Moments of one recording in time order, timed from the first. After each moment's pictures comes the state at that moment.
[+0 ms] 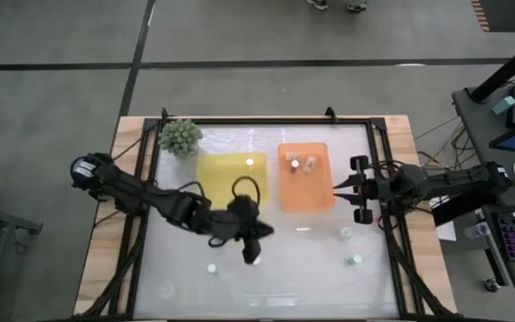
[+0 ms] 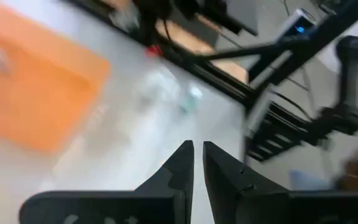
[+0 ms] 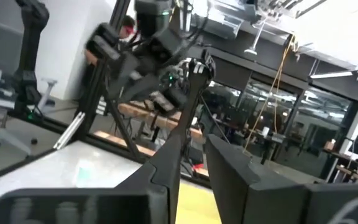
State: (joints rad) left arm -0.41 1.59 1.44 -0.33 -0.34 -0.75; right arm 0.10 0.39 0.18 0.54 -0.08 -0.36
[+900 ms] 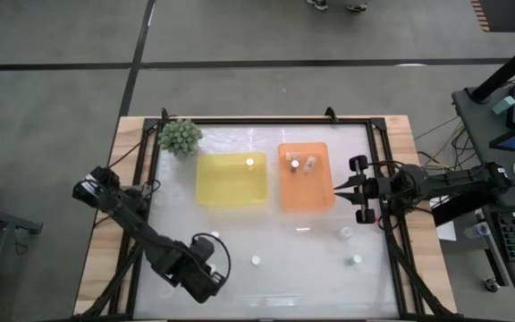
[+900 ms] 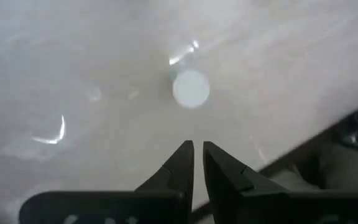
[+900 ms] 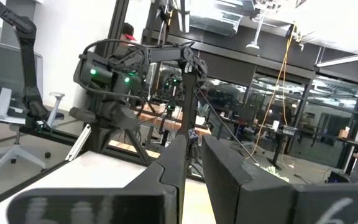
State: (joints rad) left arm -0.71 1.71 1.43 -1.07 -0.06 -1.75; right arm 0.10 0.38 0.17 0.54 -0.09 -0.26
